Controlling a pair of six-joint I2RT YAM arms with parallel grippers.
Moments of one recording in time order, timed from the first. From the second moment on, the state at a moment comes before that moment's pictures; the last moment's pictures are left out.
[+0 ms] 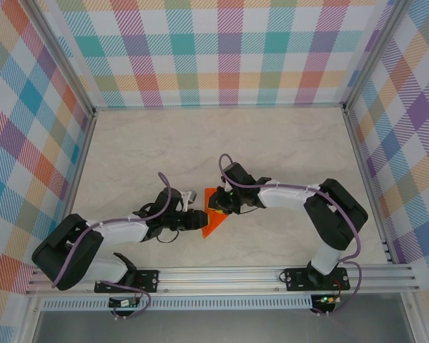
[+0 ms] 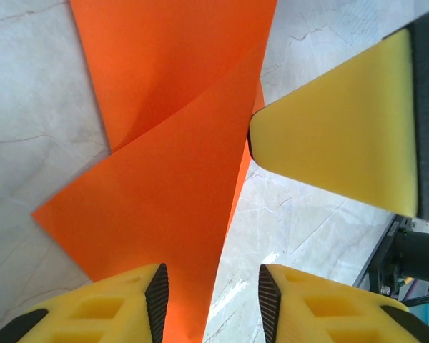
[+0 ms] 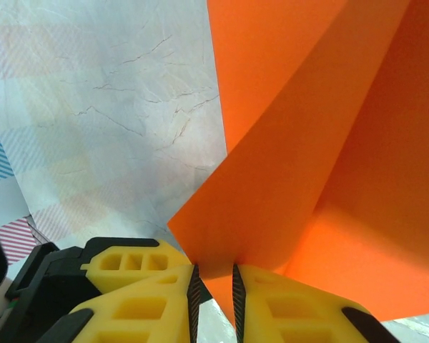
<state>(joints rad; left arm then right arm) -0.65 1.32 0.37 0.18 0.45 -0.75 0.81 1.71 0.93 -0.18 -0.43 1.05</state>
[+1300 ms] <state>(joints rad) -0.93 1.44 0.56 -0.06 -0.02 -0.68 0.80 1.61 0.93 -0.27 -0.31 1.06</state>
